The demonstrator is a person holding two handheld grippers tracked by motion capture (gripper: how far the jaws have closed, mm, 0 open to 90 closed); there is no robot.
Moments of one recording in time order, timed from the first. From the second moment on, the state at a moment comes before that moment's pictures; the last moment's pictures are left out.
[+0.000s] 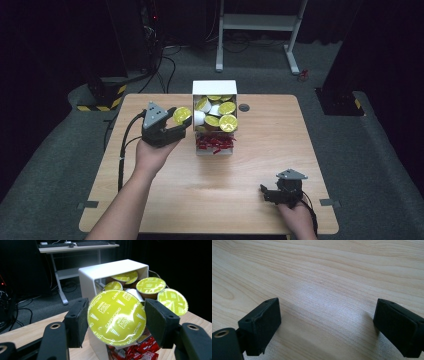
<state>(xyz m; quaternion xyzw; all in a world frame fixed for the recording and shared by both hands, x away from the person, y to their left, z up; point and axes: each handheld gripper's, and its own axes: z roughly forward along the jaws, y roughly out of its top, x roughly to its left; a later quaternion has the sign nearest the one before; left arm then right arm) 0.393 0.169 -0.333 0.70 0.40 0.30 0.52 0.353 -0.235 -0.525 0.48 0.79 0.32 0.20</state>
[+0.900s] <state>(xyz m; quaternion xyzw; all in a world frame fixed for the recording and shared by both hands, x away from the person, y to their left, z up) 0.392 0.207 -0.387 0.68 0.45 0.30 0.50 0.352 -0.234 -0.525 0.48 0.79 0.32 0.20</state>
